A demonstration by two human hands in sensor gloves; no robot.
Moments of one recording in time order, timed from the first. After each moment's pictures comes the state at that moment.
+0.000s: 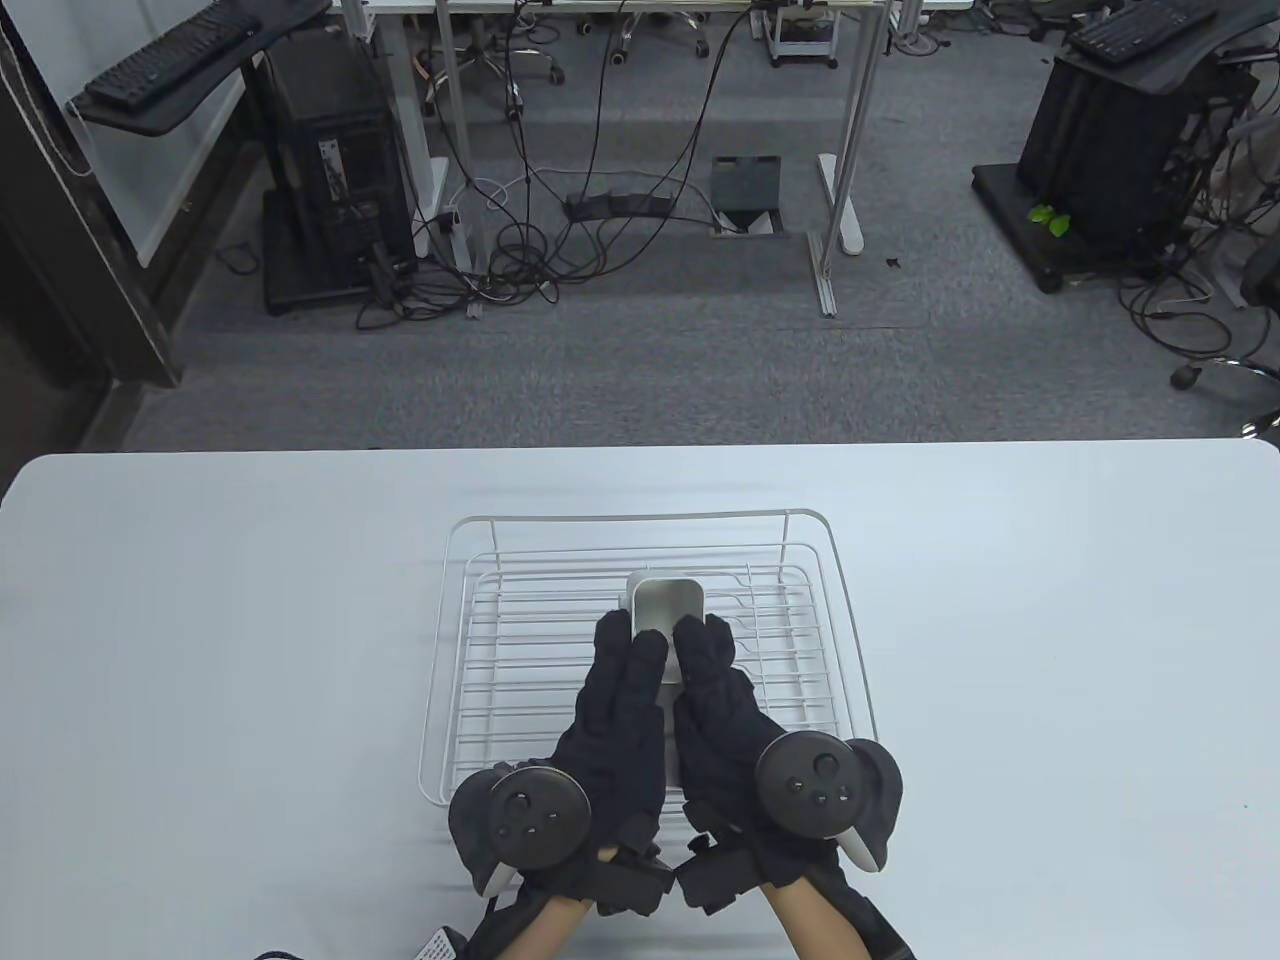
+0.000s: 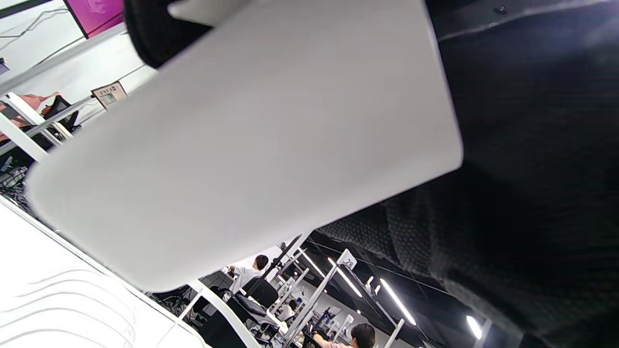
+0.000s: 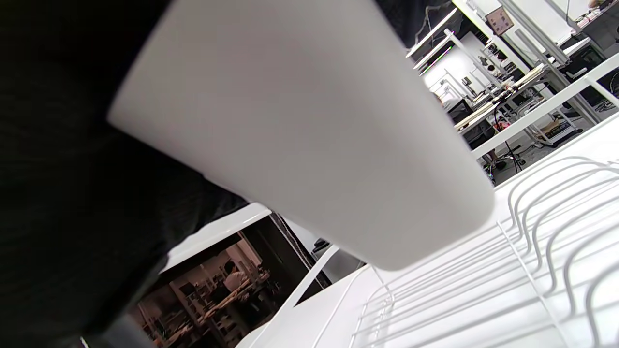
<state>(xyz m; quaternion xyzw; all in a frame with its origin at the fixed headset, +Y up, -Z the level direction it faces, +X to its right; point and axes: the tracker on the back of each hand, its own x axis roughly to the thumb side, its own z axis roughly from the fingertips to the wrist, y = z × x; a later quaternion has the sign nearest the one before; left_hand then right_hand) -0.101 -0.657 -0.273 0.19 -0.23 0.40 0.86 0.073 -0.641 -0.275 0.16 -0.18 0.88 0.42</state>
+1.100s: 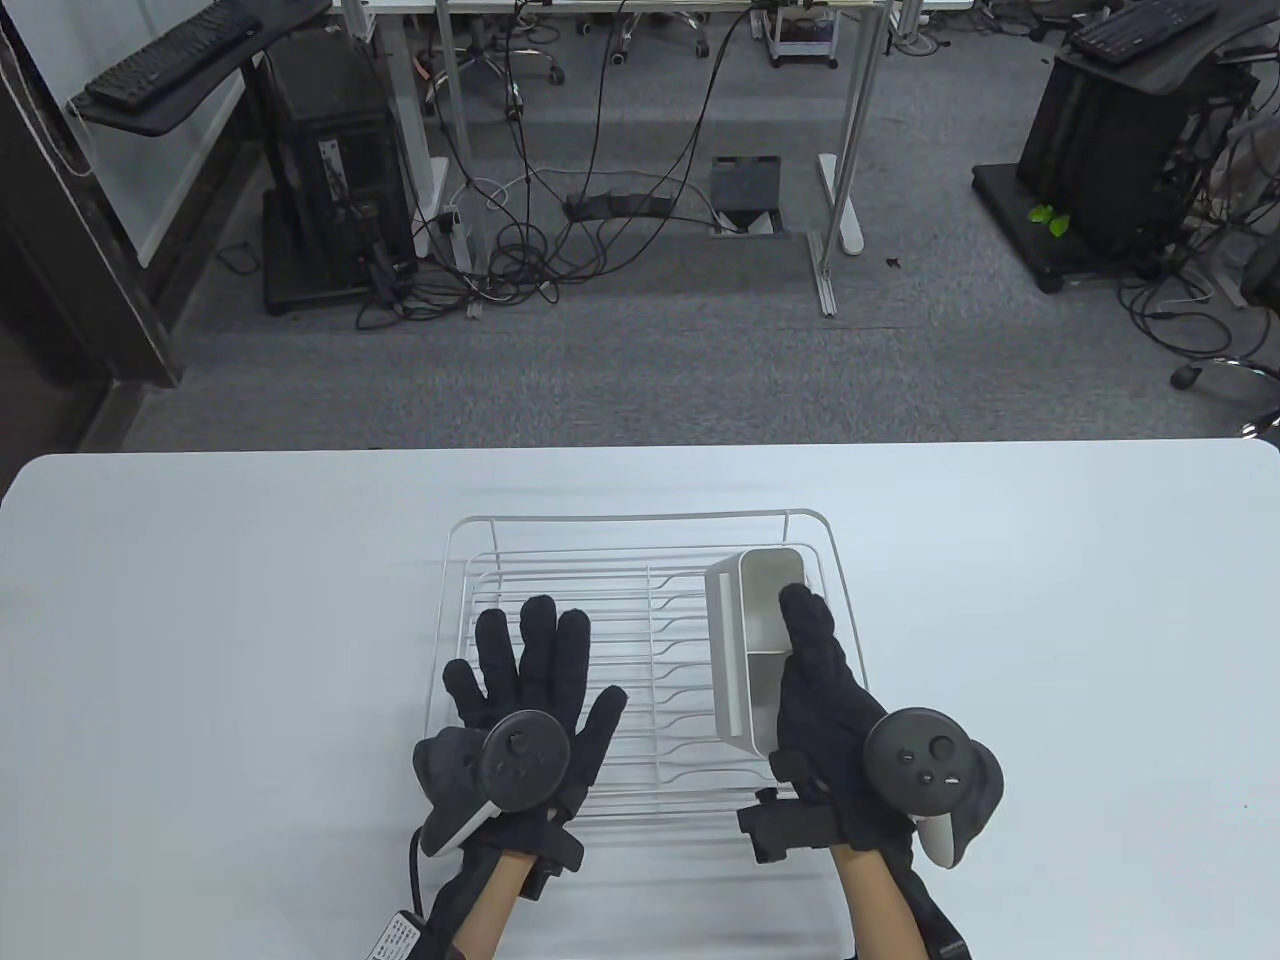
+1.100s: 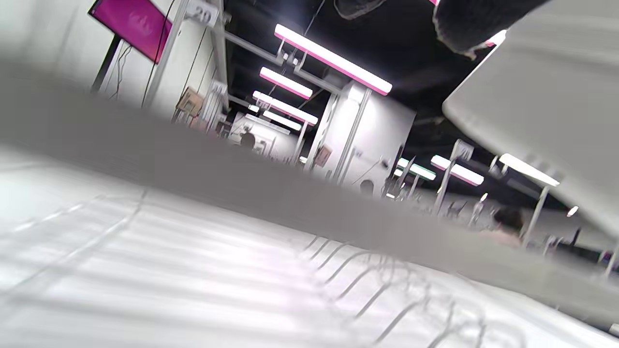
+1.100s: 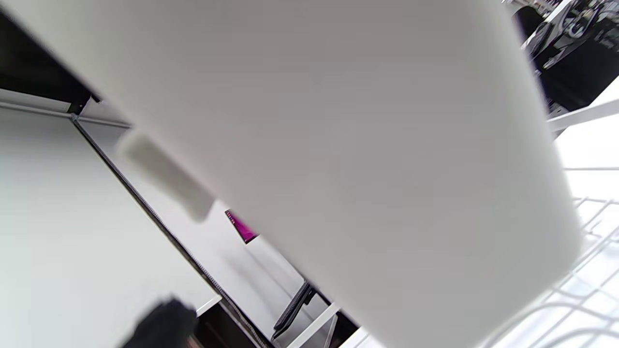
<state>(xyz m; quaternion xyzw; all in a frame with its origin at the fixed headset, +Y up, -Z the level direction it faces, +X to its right) -0.147 -0.688 -0.314 0.06 -0.13 0.15 0.98 0.148 -0.639 -0.284 0.03 -0.24 0.85 0.46</state>
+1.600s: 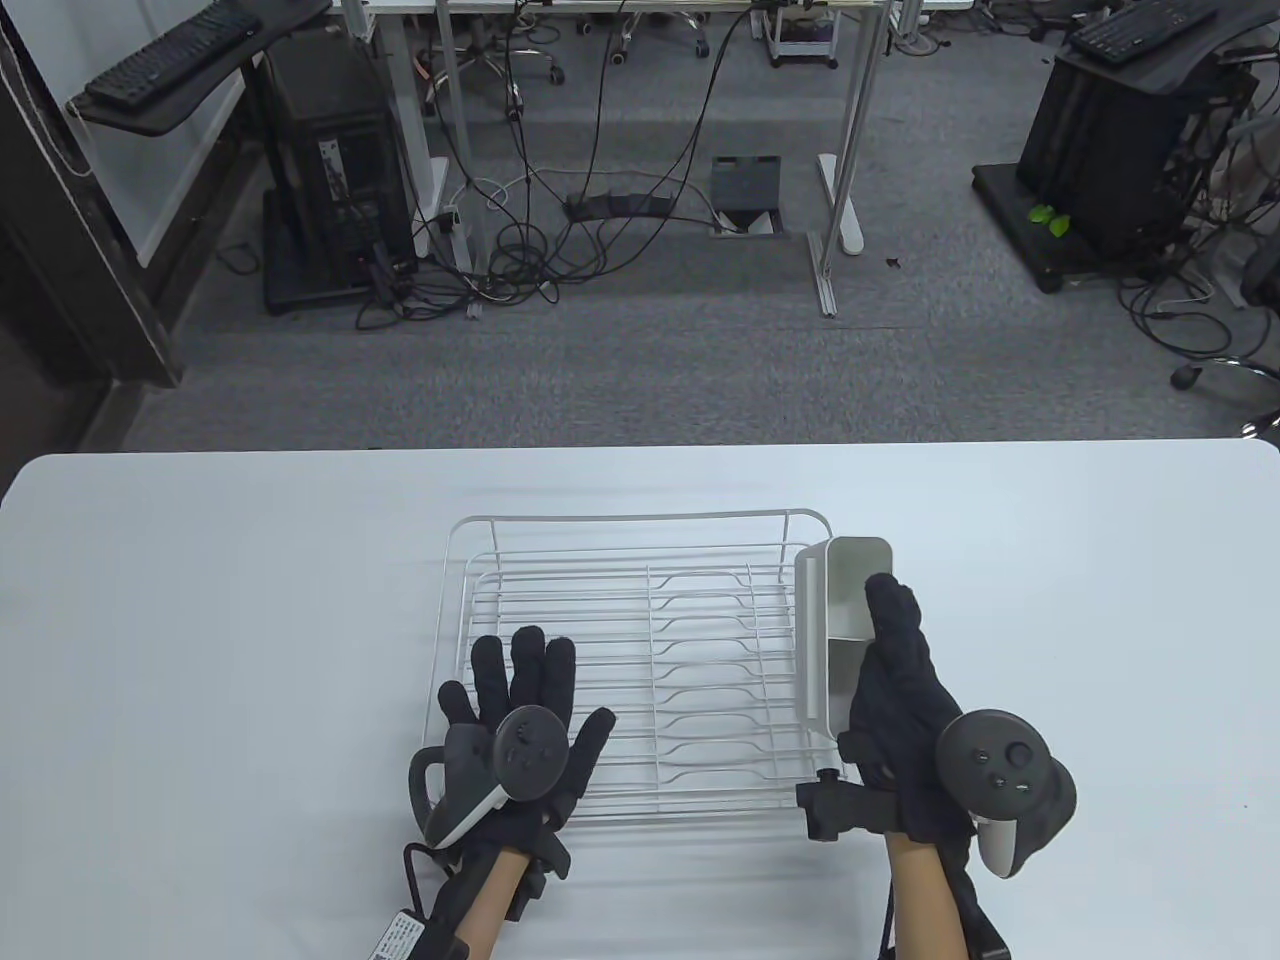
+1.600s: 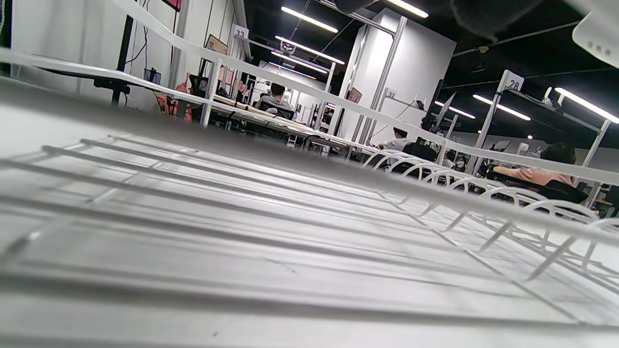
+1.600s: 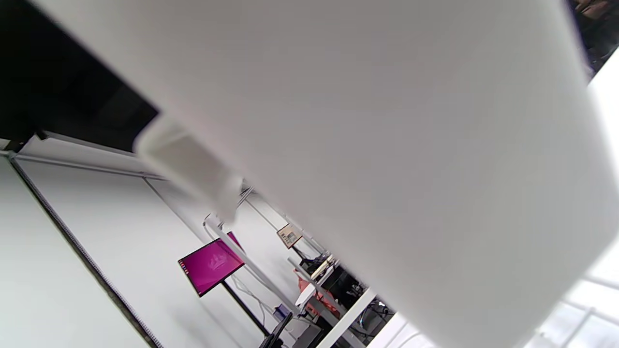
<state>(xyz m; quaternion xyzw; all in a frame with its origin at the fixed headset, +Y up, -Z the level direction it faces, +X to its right) -0.153 -0.722 -0.323 -0.01 -0.10 0.11 0.99 0.197 -0.639 -0.280 -0.05 -0.28 0.85 0.45</state>
